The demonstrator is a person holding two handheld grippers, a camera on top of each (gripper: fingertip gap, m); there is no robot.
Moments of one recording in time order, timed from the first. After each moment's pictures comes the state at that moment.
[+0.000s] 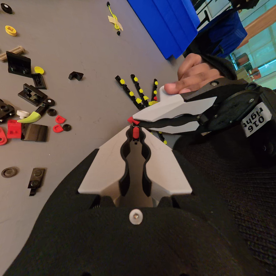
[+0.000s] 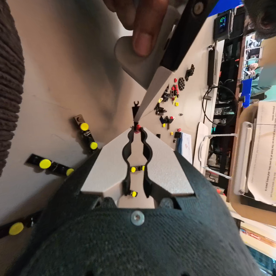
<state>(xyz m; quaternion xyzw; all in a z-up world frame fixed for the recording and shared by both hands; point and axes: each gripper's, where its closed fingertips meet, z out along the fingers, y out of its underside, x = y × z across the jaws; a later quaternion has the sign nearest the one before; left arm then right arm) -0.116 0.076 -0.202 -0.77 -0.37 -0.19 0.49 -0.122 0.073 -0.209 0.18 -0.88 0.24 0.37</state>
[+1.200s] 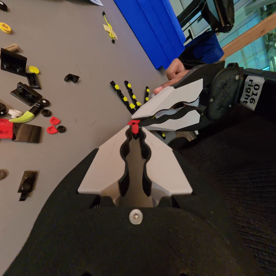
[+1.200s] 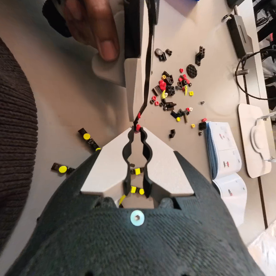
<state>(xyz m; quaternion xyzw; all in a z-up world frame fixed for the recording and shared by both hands) -0.117 0.078 -0.192 -0.73 -0.38 -0.23 0.52 -0.122 0.075 -0.199 0.04 -0.92 0.33 0.22</state>
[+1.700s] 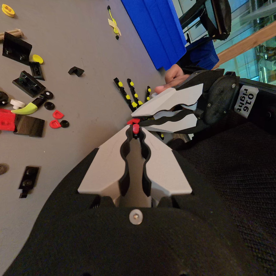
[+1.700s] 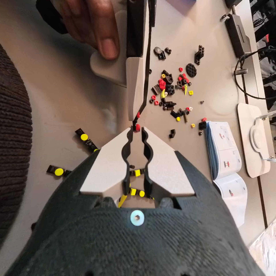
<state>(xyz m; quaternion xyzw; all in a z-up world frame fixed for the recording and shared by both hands) -0.118 0.076 -0.197 -0.72 -0.40 -0.26 0.51 -0.126 0.074 -0.204 0.04 -0.92 0.33 0.23</state>
